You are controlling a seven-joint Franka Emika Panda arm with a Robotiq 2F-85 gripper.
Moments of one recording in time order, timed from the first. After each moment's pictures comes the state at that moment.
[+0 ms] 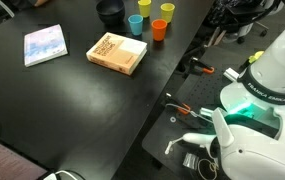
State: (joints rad) arm -0.17 0.33 -0.17 -2.02 0.00 2.35 0.15
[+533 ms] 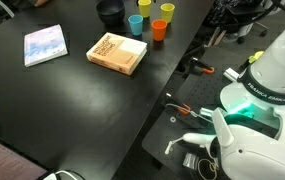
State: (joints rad) arm -0.19 0.49 -0.17 -1.91 0.07 2.40 0.22
